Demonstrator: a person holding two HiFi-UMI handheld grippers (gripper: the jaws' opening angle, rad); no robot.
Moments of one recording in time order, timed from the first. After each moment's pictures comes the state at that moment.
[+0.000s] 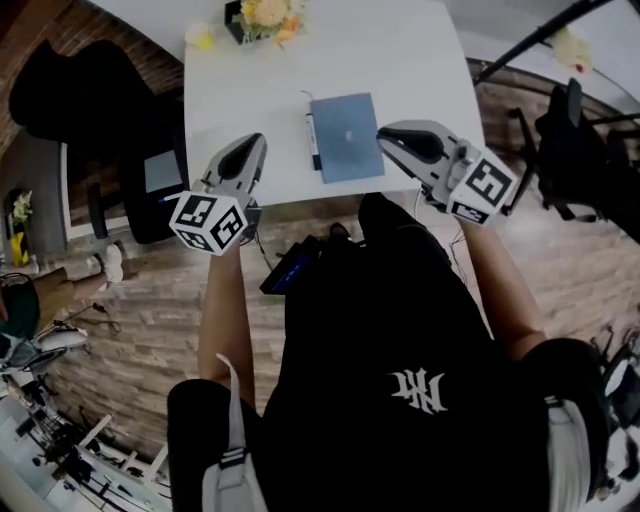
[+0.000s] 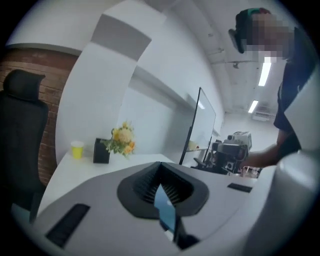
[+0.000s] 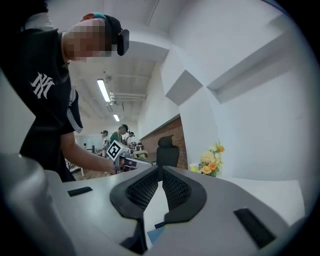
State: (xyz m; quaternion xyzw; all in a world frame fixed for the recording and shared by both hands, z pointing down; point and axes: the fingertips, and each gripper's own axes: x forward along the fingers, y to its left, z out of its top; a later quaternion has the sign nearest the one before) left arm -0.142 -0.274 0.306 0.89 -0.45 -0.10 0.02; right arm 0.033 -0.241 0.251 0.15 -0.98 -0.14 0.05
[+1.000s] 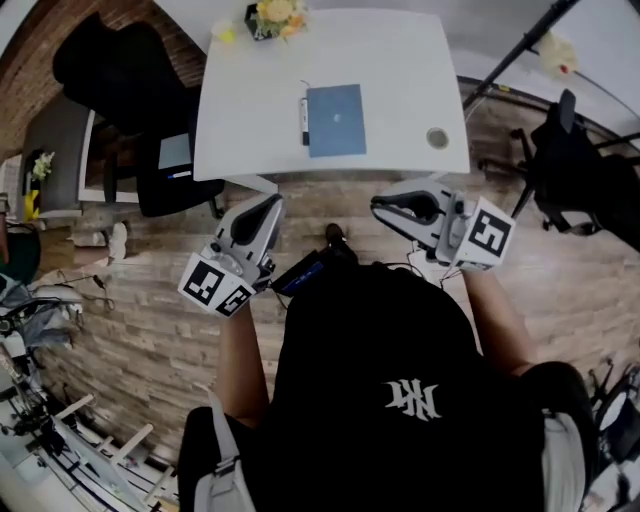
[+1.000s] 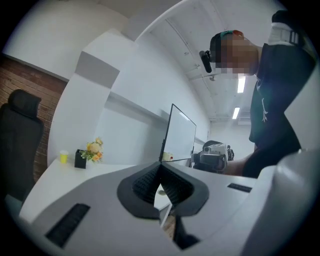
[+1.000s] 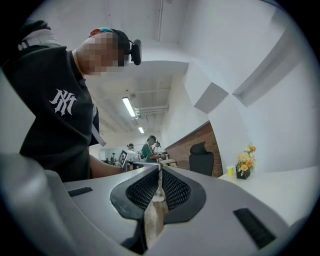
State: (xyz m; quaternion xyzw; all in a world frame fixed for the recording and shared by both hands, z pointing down) left arm -0.048 -0.044 0.288 0.90 -0.41 -0.16 -0.04; right arm 0.081 -0.043 0.267 0.01 -0.99 -0.10 0.02
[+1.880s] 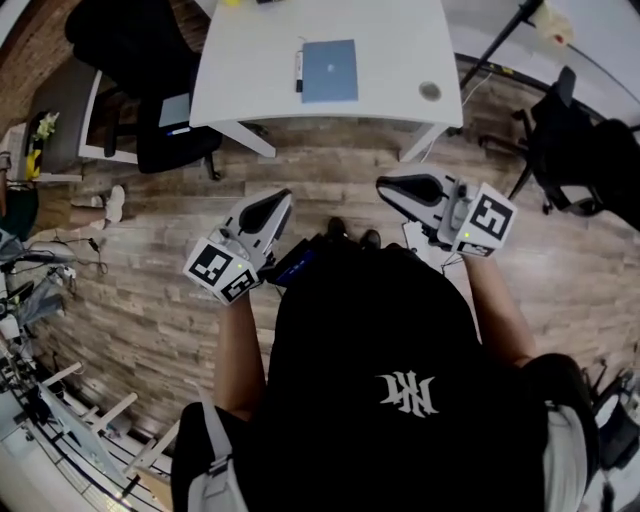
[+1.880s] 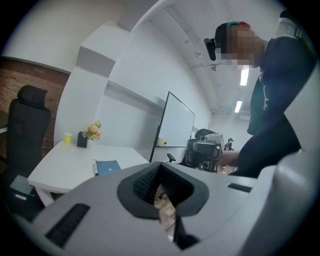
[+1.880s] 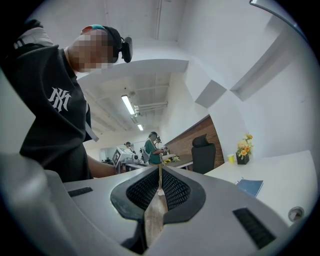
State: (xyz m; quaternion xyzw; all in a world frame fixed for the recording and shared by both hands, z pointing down) left arm 0.024 0.054 0.370 0.90 -0.41 -0.11 0.00; right arm 0.148 0.038 0.322 0.01 -1.00 -0.08 0.04
